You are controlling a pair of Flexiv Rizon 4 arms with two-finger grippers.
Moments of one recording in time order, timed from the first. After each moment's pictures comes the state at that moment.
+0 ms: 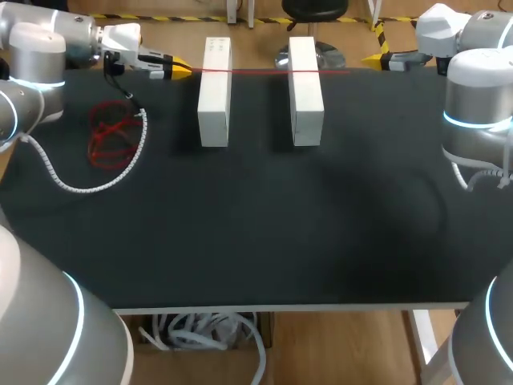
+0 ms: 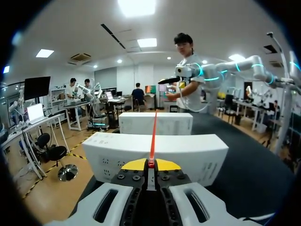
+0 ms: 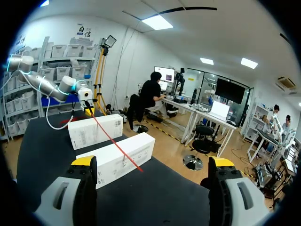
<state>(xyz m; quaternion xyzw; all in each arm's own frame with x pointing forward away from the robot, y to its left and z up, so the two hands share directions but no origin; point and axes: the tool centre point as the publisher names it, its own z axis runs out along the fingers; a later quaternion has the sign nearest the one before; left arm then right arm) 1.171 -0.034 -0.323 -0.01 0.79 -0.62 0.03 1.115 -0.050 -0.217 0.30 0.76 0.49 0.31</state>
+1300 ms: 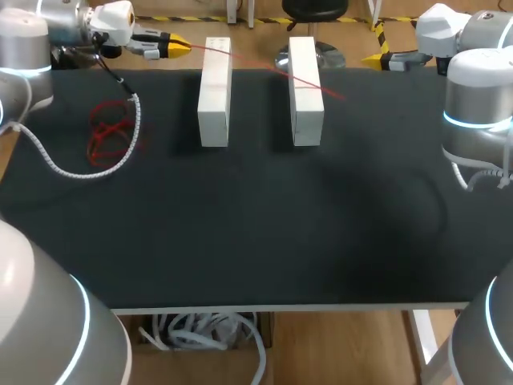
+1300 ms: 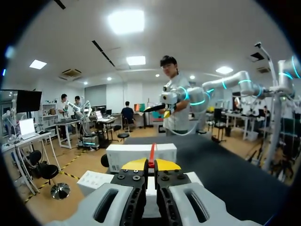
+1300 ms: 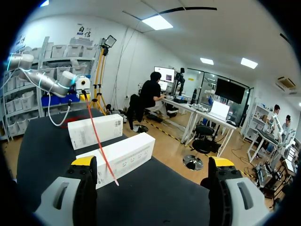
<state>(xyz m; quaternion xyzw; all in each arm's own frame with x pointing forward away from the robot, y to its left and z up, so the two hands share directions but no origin) 1.136 -0.043 -0.234 0.03 0.73 -0.68 0.00 1.115 -0.050 -0.217 0.30 0.76 0.49 0.31</state>
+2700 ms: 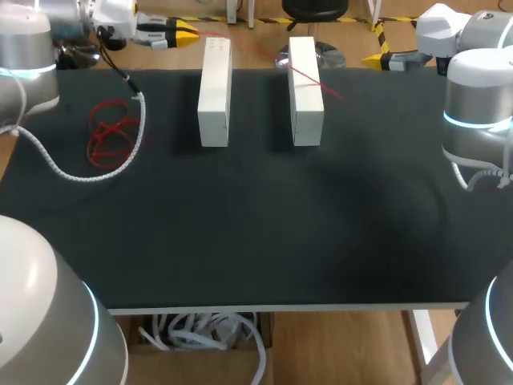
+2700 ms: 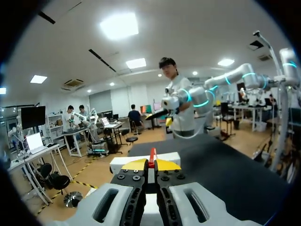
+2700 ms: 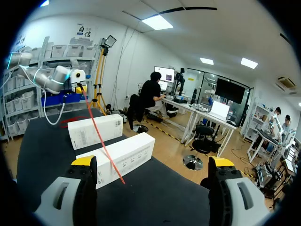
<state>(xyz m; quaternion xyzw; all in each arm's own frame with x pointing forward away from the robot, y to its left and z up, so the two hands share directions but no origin) 1.114 -0.067 -0.200 0.04 0.73 -0.67 0.06 1.115 -0.050 -0.217 0.30 0.76 0.49 0.31</state>
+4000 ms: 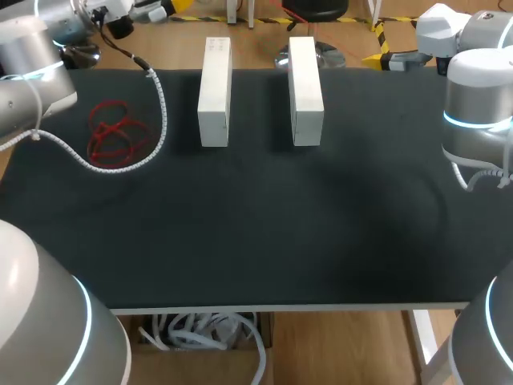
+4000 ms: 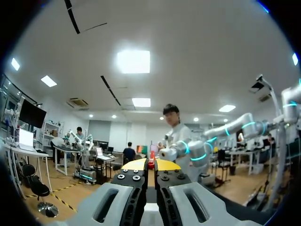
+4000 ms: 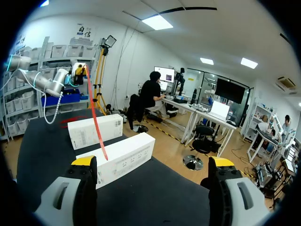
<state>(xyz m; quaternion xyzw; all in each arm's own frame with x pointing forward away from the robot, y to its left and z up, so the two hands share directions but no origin) 1.108 -0.071 -0.095 -0.01 0.58 -0.81 -0.01 1.115 -0.050 -0.217 0.30 0.76 0.49 0.31</state>
